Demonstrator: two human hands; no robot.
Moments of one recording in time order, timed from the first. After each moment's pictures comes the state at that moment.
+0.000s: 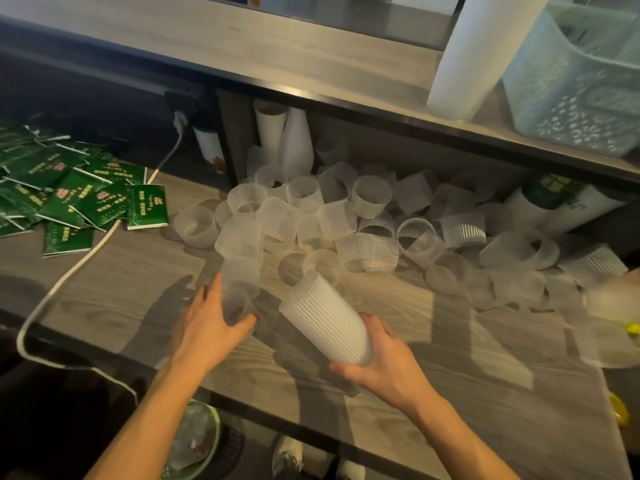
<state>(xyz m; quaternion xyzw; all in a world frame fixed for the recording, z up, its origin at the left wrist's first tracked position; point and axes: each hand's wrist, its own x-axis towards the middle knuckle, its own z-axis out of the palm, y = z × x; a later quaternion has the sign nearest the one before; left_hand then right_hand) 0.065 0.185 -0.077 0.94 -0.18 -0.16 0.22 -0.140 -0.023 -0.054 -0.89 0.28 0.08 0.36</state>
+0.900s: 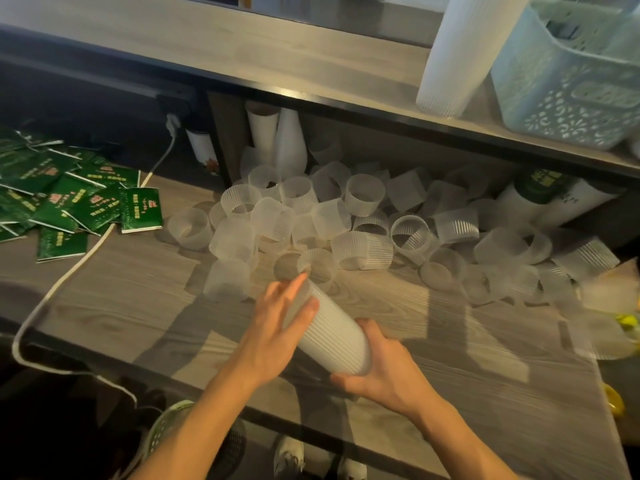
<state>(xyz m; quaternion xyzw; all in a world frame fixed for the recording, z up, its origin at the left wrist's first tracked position) -0.002 0.129 -0.034 0.78 -0.30 -0.29 0.47 -0.153 -0.026 -0.058 -0.89 0.24 0.08 0.38</state>
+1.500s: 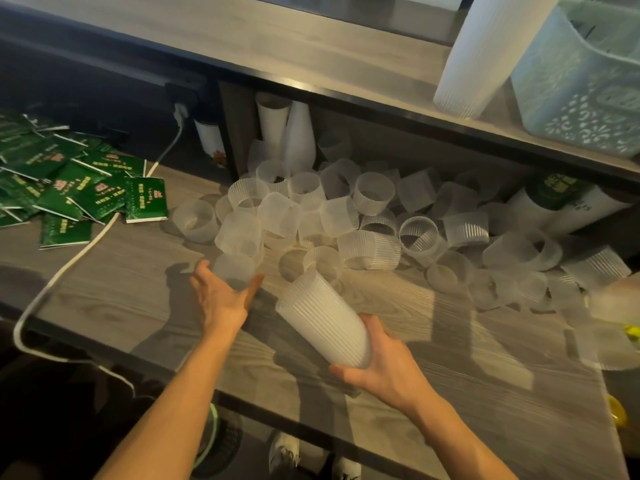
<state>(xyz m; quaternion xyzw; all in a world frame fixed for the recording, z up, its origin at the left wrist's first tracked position) 0.081 0.137 -0.101 0.90 0.02 -0.12 0.41 -0.141 -0.024 -0.055 -0.89 0.26 0.08 0.36</state>
